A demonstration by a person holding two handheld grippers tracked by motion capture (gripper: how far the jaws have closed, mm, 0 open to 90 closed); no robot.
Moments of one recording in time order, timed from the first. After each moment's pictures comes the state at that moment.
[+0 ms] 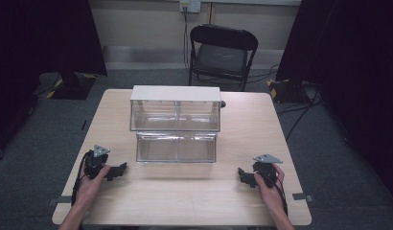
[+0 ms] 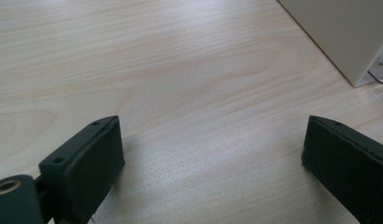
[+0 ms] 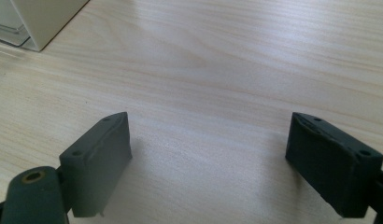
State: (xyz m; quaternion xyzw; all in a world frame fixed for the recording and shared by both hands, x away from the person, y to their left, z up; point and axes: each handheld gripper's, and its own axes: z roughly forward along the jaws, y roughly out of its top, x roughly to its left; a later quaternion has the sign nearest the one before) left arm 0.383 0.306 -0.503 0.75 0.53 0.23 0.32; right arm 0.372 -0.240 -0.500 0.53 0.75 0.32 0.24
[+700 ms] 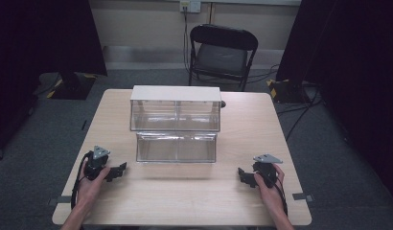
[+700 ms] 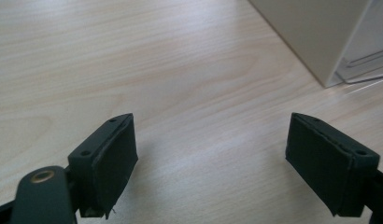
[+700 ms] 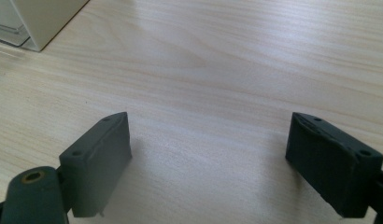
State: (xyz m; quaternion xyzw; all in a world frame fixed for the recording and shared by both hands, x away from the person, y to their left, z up) left arm 0.374 0.301 -0.495 0.75 0.52 0.23 0.33; right arm 0.372 -0.240 -0.500 0.53 0.75 0.32 0.24
